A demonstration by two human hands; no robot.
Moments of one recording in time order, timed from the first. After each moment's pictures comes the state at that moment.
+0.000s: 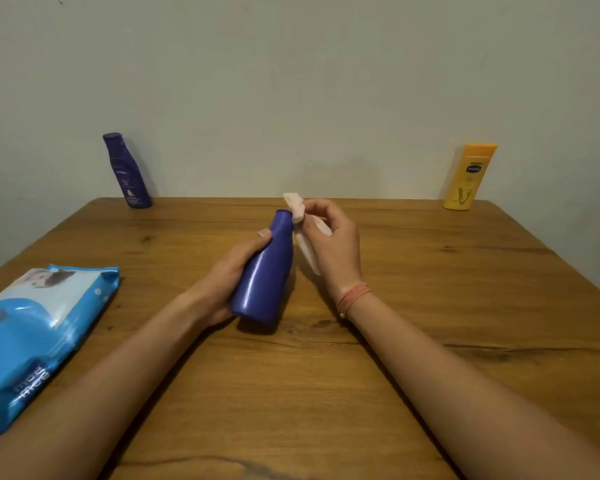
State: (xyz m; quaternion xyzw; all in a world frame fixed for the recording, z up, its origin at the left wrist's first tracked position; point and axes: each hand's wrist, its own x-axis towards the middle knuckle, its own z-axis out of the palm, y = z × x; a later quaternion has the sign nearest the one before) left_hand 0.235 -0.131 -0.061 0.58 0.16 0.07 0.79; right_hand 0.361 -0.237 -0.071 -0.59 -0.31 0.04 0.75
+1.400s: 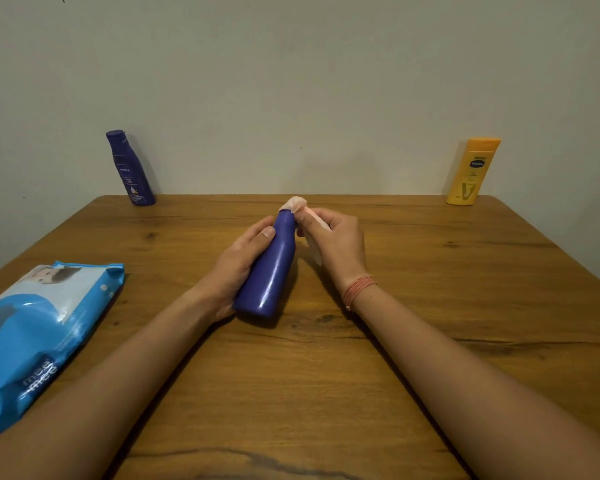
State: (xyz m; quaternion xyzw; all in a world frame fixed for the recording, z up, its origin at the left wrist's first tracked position) left_hand 0.238 -0.133 -0.061 0.63 0.13 0.14 0.75; right_hand 0.365 -0.239 -0.073 -0.67 -0.31 0.05 0.67
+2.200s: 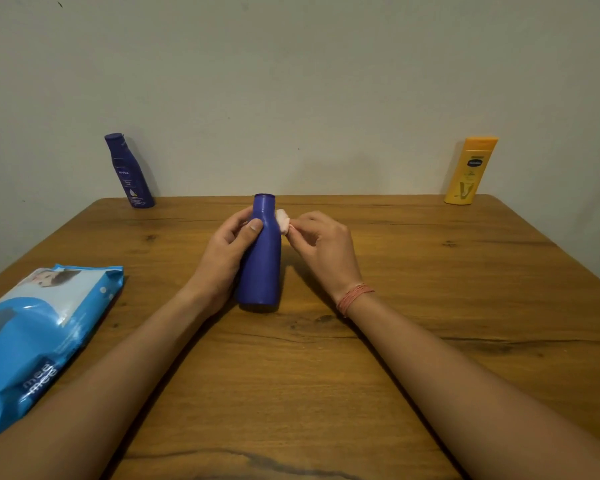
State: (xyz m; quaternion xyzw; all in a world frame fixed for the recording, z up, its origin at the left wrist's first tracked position) left_hand 0.240 -0.121 -0.063 0.68 0.14 0.25 0.67; right_hand 0.359 -0.239 -0.073 -0.71 -0.46 -0.13 0.52
